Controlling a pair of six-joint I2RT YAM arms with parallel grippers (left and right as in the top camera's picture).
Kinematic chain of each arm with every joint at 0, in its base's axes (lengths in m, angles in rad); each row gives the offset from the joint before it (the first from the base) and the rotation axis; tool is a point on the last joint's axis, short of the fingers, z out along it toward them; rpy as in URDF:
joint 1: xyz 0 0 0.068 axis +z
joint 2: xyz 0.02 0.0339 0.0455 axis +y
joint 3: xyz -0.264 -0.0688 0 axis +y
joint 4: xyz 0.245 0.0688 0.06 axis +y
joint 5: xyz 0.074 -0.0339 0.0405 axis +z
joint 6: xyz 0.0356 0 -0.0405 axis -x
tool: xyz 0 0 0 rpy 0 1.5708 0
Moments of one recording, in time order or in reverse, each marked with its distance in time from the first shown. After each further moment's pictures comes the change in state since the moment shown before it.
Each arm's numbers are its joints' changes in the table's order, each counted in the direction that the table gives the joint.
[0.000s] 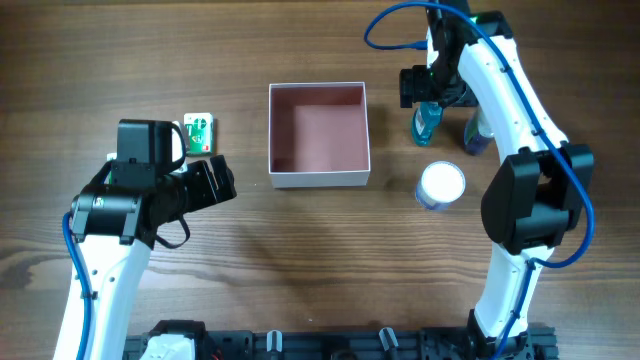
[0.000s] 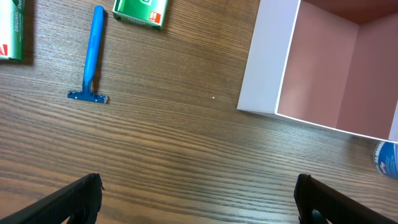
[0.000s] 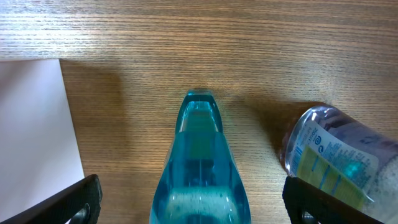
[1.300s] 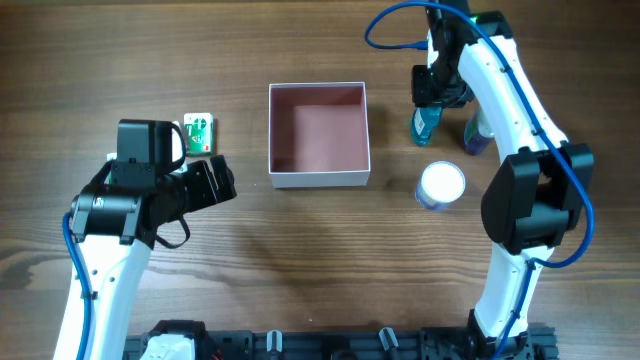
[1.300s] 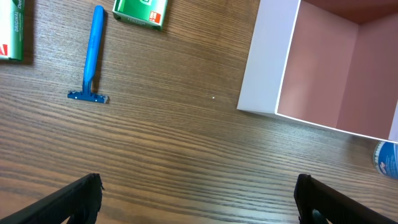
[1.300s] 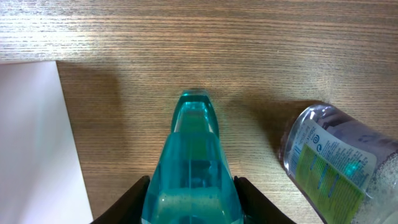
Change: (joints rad) left arm 0.000 0.000 0.000 0.000 0.000 0.000; right arm 0.000 0.001 0.000 0.000 -0.004 -0.011
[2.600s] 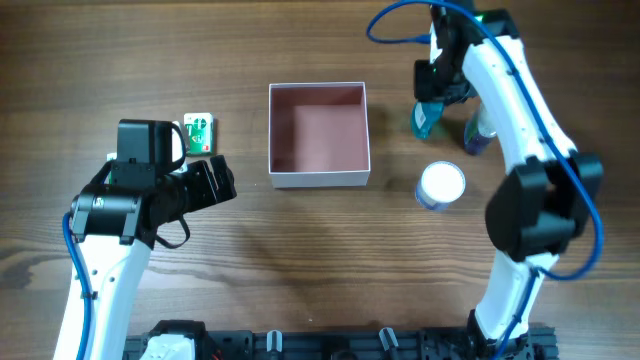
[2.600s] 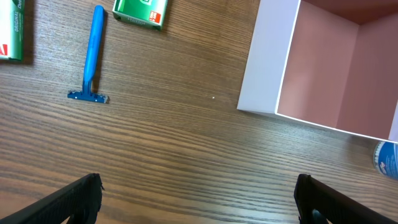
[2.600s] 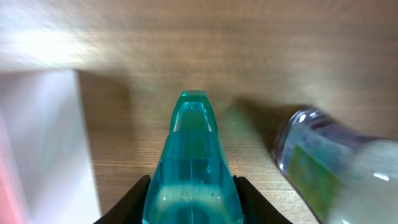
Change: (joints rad) left arm 0.000 0.000 0.000 0.000 0.000 0.000; right arm 0.005 -0.067 -0.002 -0.015 -0.004 -0.003
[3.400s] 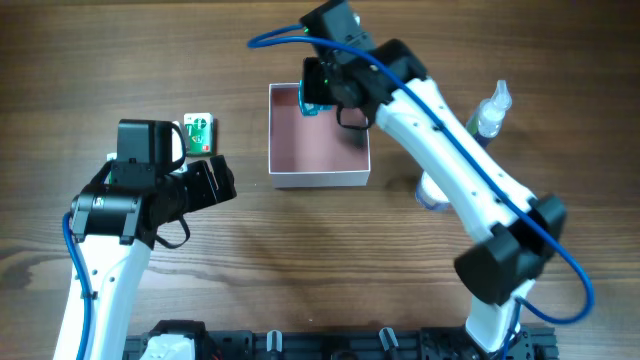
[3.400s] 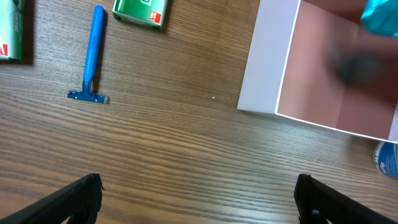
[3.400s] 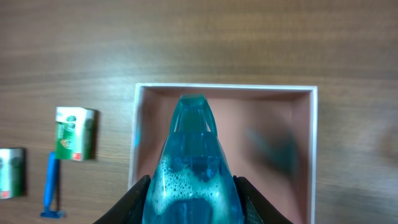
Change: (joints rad) left arm 0.000 0.000 0.000 0.000 0.000 0.000; right arm 0.441 -0.132 -0.045 -0.201 -0.049 -0.372
